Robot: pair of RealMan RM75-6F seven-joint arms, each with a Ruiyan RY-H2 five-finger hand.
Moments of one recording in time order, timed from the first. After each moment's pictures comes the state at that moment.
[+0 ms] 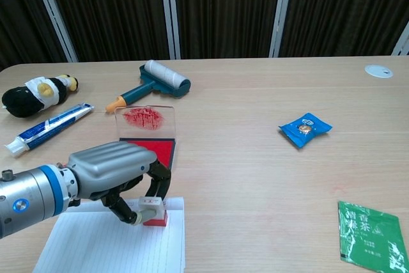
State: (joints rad) left arm -0.67 -1.68 0.02 -1.51 1.27 0.89 0.39; right arm 0.11 -1.13 0.16 -1.54 -1.27 1.38 -0.05
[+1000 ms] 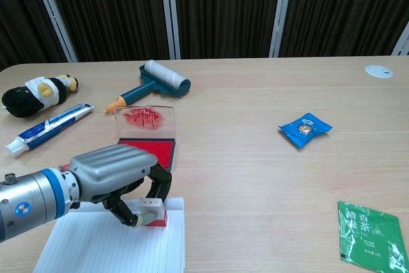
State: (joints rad) left arm -0.66 -1.70 0.03 -1.47 1.28 0.88 0.38; right arm 0.11 -1.13 0.16 -1.54 -1.27 1.38 -0.05
